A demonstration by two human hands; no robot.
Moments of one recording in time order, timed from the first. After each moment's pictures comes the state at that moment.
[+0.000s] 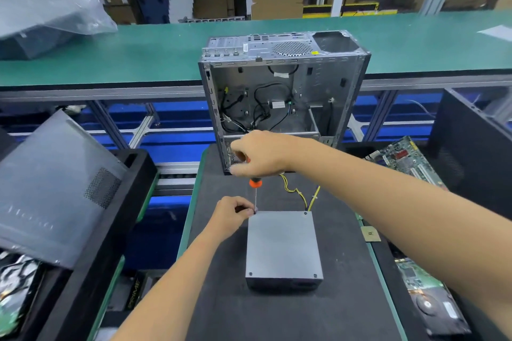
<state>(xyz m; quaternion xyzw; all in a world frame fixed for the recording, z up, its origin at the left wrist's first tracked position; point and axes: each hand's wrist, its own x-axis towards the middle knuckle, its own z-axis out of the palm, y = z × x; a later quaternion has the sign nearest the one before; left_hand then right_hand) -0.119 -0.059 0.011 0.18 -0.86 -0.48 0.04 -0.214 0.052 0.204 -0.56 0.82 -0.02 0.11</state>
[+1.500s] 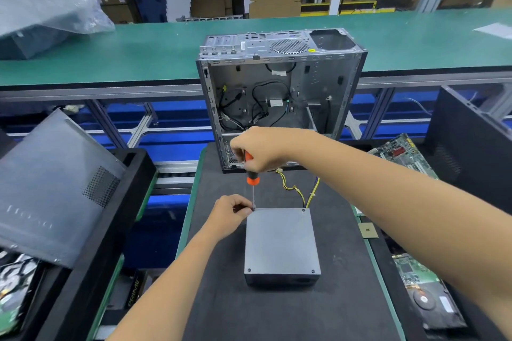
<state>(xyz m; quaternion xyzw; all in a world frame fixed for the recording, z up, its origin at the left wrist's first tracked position) -0.114 -0.058 0.013 0.17 -0.86 -0.48 0.03 -0.221 0.052 0.211 -0.58 0.81 0.00 0.14</state>
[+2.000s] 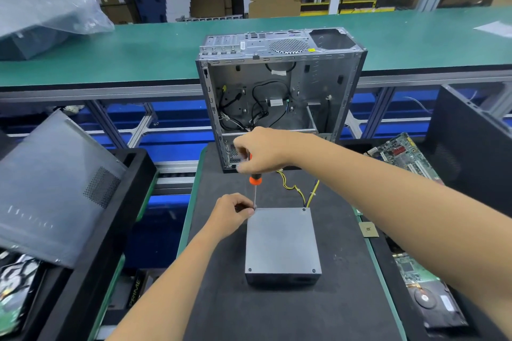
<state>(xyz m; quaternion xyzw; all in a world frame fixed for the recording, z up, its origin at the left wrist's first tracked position) -0.115 -0.057 0.013 0.16 -0.87 -0.47 0.05 -0.220 0.056 0.205 -0.54 0.83 -0.02 0.15</state>
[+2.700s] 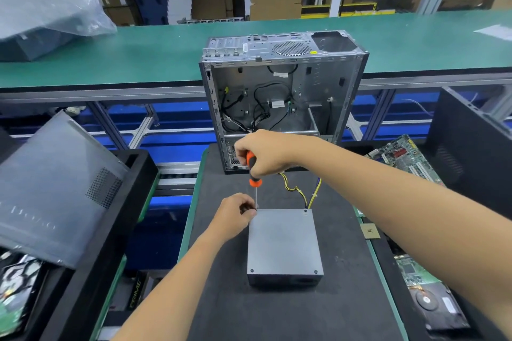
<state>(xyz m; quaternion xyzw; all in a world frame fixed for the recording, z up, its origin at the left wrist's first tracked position) -0.116 -0.053 0.013 0.14 -0.90 -0.42 0.05 -0.216 0.058 0.208 -0.54 0.82 -0.08 0.19</state>
